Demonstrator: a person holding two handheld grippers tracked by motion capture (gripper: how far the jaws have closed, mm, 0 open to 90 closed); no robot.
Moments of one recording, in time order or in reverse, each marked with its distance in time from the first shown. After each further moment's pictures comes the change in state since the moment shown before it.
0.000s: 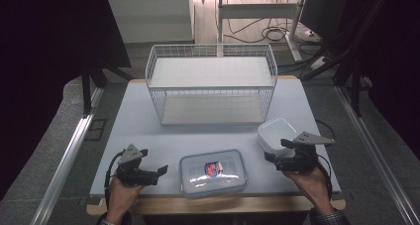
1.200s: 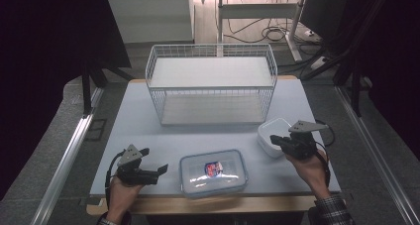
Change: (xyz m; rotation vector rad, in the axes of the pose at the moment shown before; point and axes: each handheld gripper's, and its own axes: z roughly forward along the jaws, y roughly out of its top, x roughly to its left) left arm 0.002 -0.004 0.004 -0.020 -0.009 0.038; right arm -0.014 0.031 0.016 0.084 -0.037 -0.150
